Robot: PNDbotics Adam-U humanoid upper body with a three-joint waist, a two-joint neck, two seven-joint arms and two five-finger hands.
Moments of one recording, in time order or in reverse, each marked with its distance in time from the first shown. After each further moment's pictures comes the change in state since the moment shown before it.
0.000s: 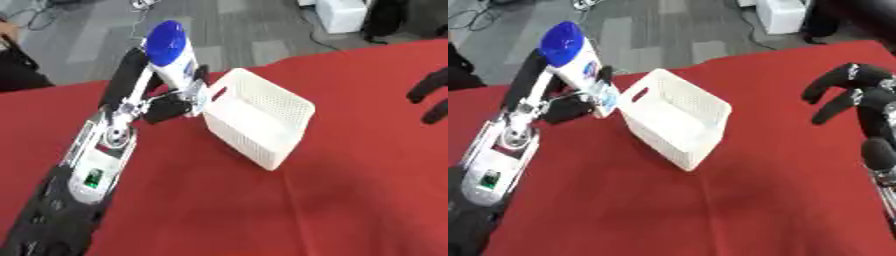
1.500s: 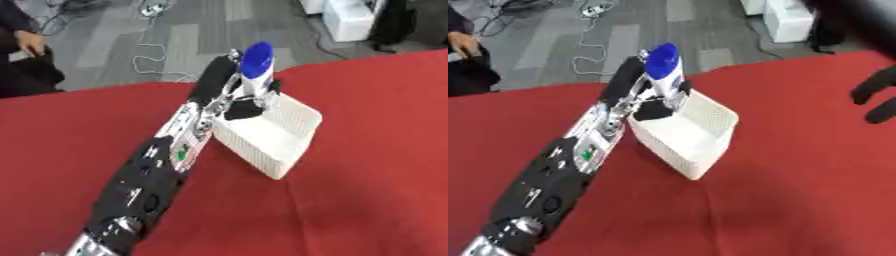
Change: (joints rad) left arm -0.189 -0.149 0.045 0.424 -0.226 -0.173 0.166; right arm -0.105 0.000 0.004 0.000 -0.133 0.034 0.052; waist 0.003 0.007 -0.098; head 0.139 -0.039
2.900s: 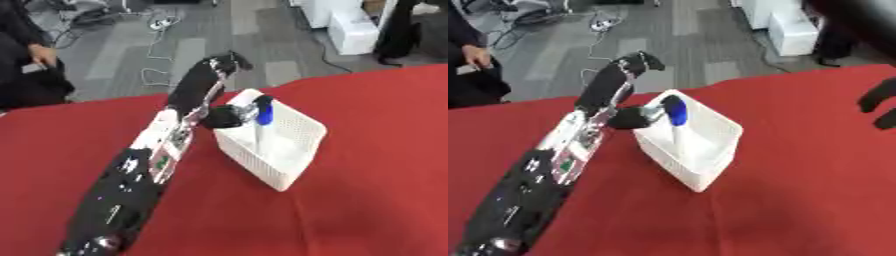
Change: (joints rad) left arm 0.202 0.167 0.010 -0.377 0.105 0.063 -0.064; right arm 0.041 0.000 -0.036 0.000 0.007 0.013 -0.015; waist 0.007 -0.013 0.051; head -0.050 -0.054
